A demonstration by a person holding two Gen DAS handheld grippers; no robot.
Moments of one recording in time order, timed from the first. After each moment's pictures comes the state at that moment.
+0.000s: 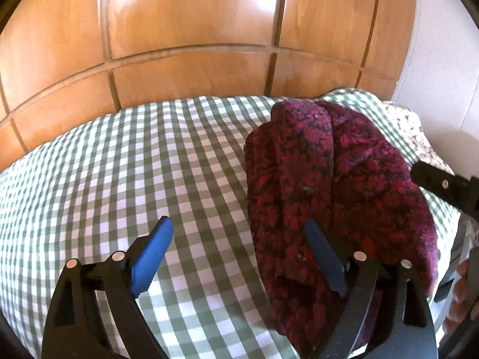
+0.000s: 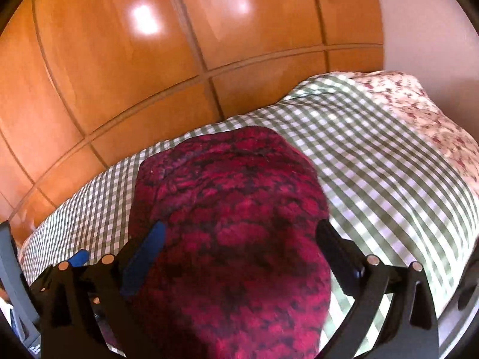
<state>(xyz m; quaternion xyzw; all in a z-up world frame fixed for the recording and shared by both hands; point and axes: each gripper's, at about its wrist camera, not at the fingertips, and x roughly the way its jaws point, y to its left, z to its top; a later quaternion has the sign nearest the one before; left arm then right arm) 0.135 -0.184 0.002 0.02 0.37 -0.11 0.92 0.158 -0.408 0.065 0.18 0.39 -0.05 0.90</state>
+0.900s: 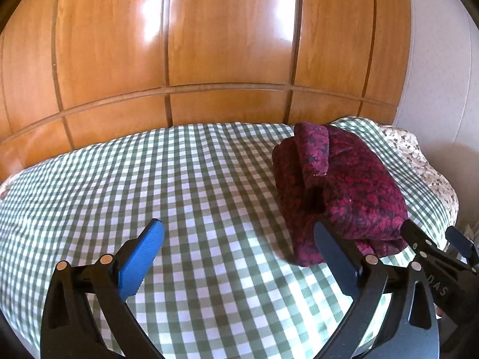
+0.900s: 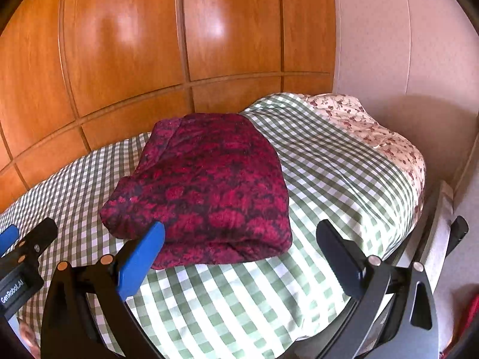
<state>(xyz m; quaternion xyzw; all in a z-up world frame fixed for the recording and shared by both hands) 0.015 -0.130 0.039 0.01 0.30 -0.07 0.95 0.031 -0.321 0.087 0.09 0.35 -0.17 0.92</state>
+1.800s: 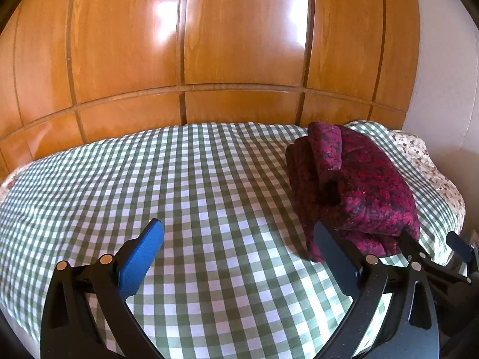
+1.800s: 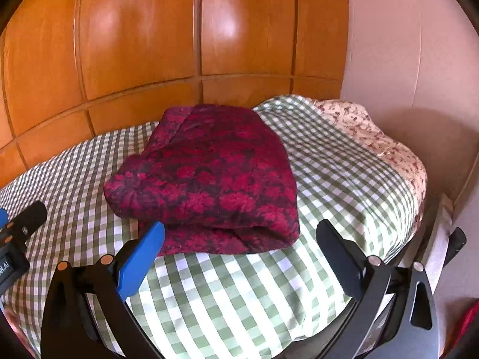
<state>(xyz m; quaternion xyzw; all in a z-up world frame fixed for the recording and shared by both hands) 0.004 -0.122 0.028 0.00 0.30 -0.04 0.95 0.030 -0.310 0.067 0.06 0.36 -0.15 0.92</state>
